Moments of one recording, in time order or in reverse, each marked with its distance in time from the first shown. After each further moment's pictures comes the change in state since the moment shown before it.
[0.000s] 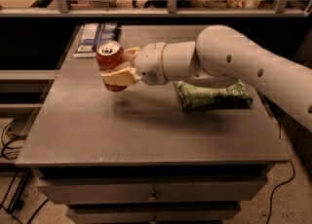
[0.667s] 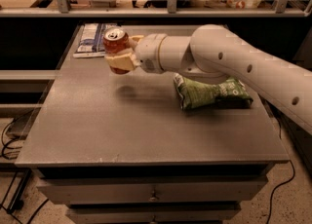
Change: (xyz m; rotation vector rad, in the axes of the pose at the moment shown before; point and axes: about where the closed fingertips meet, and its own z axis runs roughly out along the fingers) arm -0.003 -0.064 0.011 0.178 -0.039 -0.009
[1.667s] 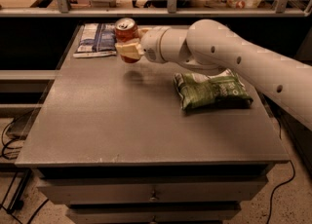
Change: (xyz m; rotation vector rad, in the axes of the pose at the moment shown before) arm 0.015 -0.068 0.011 0.153 0.039 0.037
